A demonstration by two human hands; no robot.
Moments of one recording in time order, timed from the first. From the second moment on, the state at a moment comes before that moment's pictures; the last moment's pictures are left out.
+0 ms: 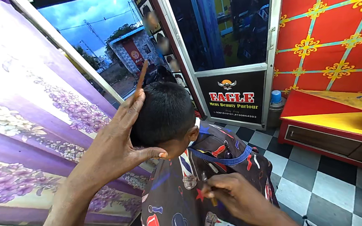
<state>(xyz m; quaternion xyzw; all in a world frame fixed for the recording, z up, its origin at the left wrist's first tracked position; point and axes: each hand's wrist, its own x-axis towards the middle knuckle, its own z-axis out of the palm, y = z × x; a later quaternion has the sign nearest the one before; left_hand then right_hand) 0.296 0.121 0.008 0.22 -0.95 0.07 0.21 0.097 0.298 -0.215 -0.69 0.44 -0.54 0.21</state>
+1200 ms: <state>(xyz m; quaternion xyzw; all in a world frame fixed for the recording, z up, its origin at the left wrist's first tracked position) 0.283 0.149 -0.039 0.32 -0.90 0.15 0.26 0.113 0.209 -0.173 -0.68 0.55 -0.48 0.12</state>
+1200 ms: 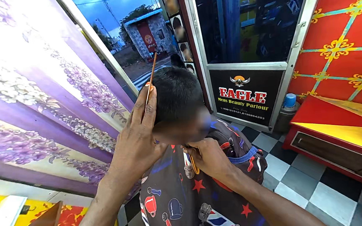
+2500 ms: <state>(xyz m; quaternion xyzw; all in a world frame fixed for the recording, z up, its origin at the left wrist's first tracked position) 0.295 0.148 -0.041 0.33 -0.90 0.15 0.25 0.117 0.208 -0.176 -0.65 0.56 -0.50 0.13</state>
